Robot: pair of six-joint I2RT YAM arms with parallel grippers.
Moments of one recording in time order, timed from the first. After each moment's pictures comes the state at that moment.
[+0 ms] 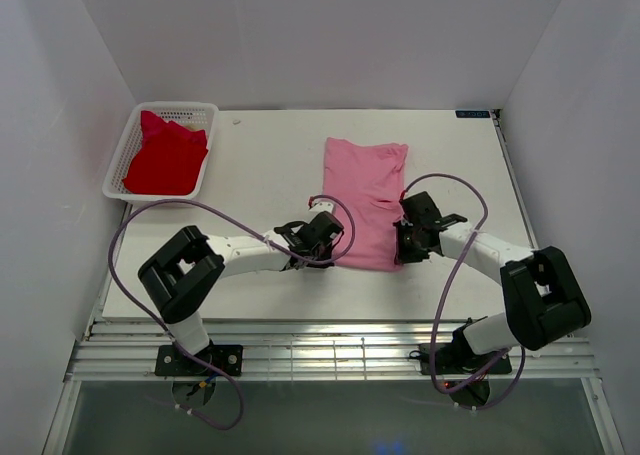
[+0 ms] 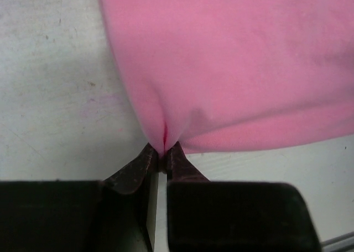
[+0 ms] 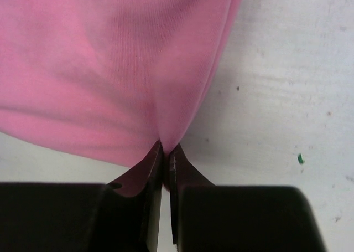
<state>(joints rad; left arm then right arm) -0.92 1.73 0.96 -0.21 -0.26 -0.68 0.44 1.43 0.72 -0.42 -0.04 0.36</state>
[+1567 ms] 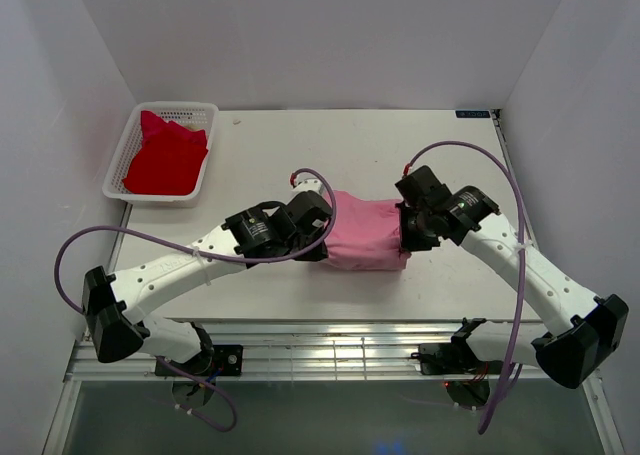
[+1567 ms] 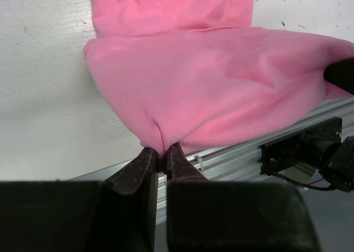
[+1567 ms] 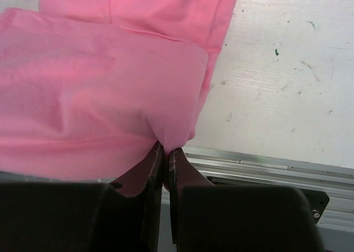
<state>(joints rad) -1.04 1.35 1.29 -0.84 -0.25 -0.83 0.66 1.20 1.21 -1.13 0.10 0.54</state>
